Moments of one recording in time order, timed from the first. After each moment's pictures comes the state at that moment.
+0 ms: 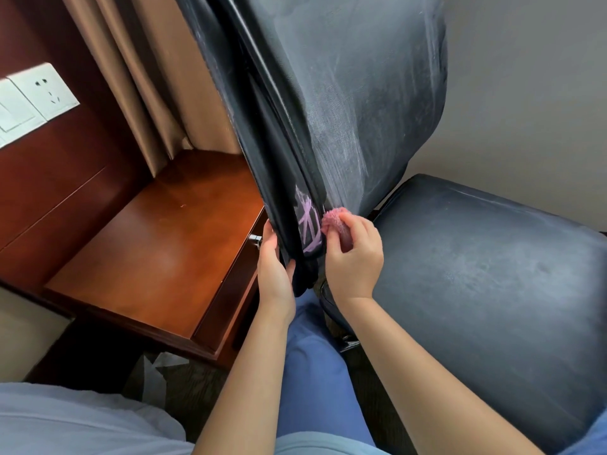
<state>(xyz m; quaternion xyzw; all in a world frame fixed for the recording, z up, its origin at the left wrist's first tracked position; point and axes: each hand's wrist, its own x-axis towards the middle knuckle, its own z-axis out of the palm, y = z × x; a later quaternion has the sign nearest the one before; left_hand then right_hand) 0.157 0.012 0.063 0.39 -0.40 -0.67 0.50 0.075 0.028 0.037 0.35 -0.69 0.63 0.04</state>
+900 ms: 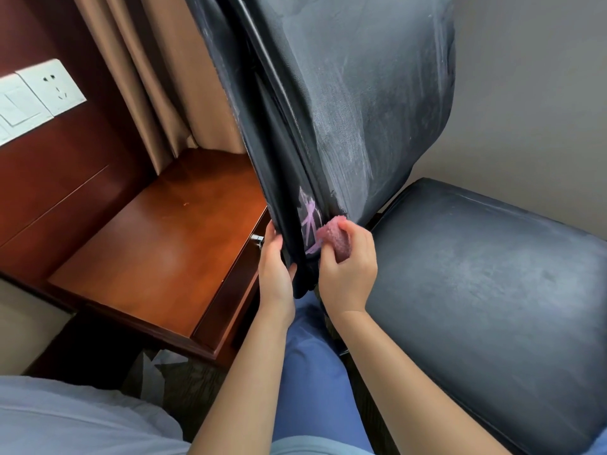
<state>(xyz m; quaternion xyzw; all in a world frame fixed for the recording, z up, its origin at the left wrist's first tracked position) 0.157 0.010 0.063 0.41 -0.41 -0.65 0.49 0.089 0.033 0.039 0.34 -0.67 0.66 0.01</state>
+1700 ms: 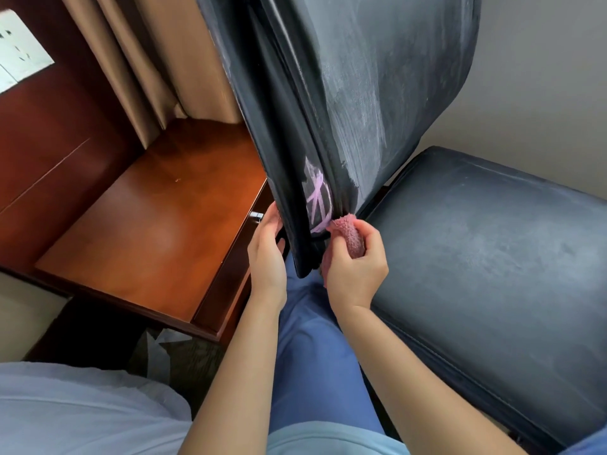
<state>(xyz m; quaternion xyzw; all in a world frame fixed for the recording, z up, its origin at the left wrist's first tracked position) 0.173 -0.010 0.039 0.43 -0.45 -0.61 0.49 0.101 0.035 0.012 0.18 -0.66 0.72 -0.12</state>
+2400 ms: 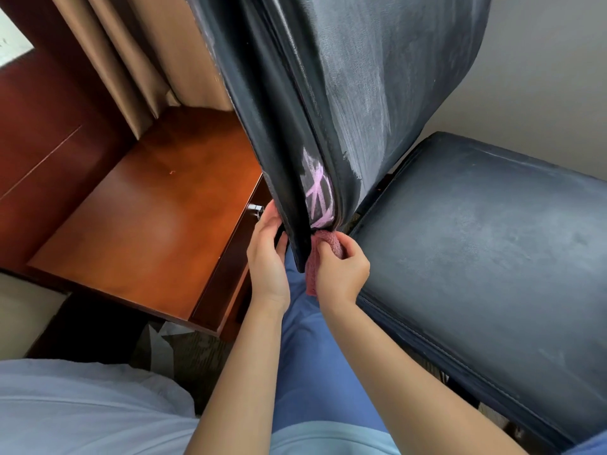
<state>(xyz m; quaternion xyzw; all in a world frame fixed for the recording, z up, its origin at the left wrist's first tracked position) 0.171 -0.009 0.023 0.39 -0.39 -0.65 0.53 0.109 0.019 -0.013 0.07 -0.69 0.66 -0.28</state>
